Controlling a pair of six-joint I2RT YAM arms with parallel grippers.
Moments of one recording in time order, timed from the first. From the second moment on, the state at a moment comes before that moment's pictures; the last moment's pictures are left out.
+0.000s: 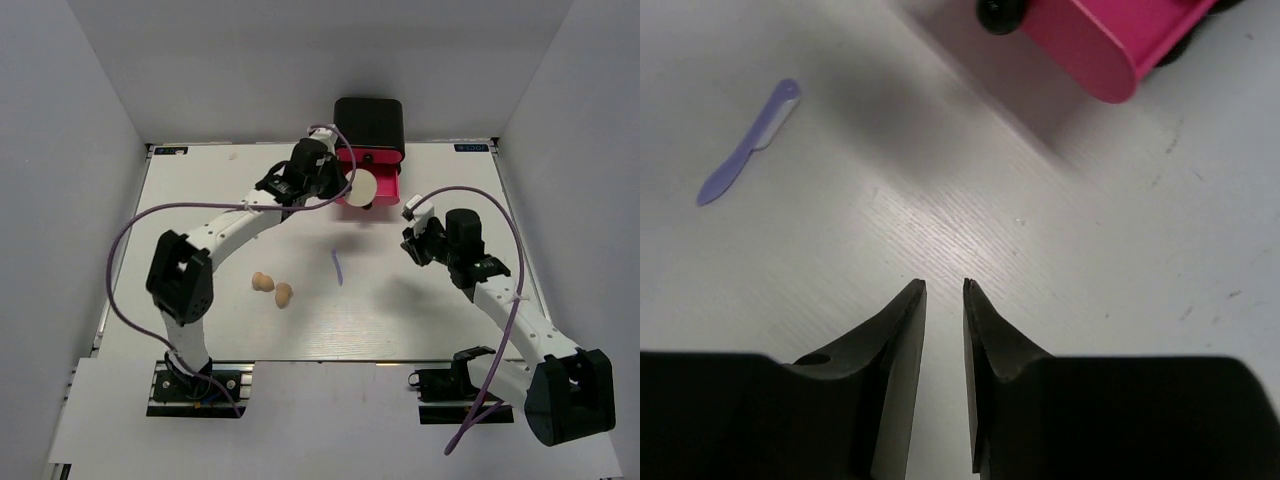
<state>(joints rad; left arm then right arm) -0.65 1.82 1.57 -0.21 0.04 -0.53 0.28 1.05 0.64 -0.14 -0.37 -0.40</state>
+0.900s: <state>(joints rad) -0.66 2.18 1.74 0.18 0.01 -0.73 0.18 1.02 0.59 -0.03 -0.31 -0.29</state>
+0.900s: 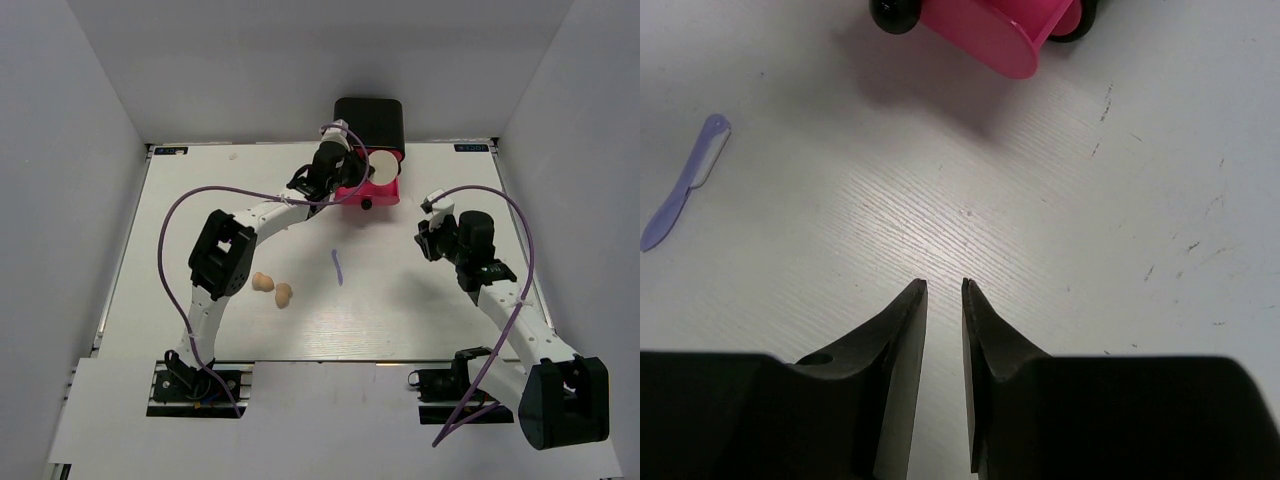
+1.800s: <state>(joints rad) -0.69 2.25 1.74 0.15 -0.07 -0.72 0.16 1.02 0.59 -0.03 -0.33 -0.27</state>
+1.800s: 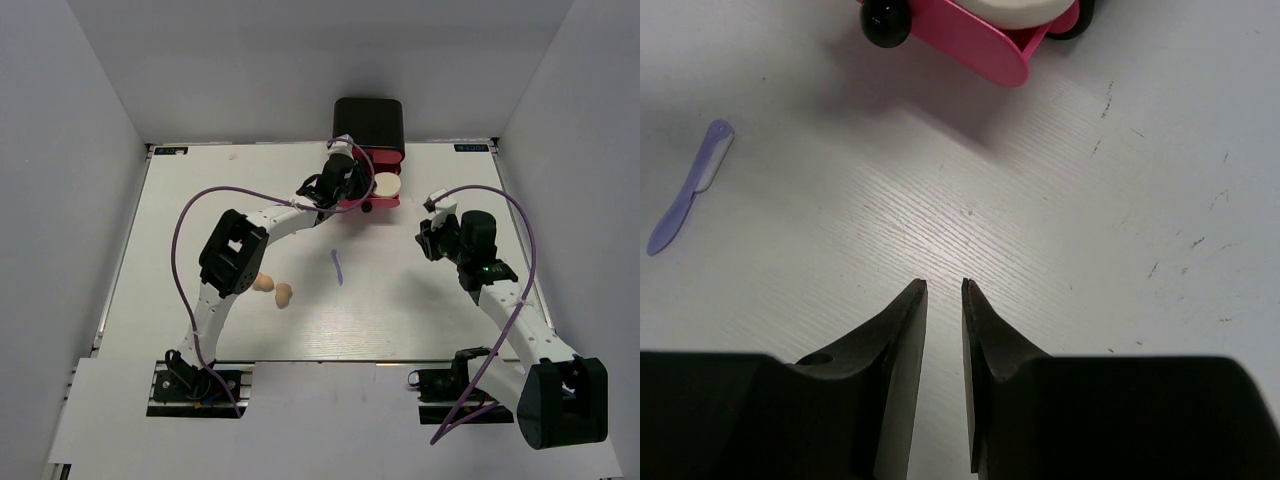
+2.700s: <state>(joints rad) -0.68 1.89 1.48 0.12 -0.12 -0.67 0.16 1.19 0.65 0.06 -0.35 -0.25</state>
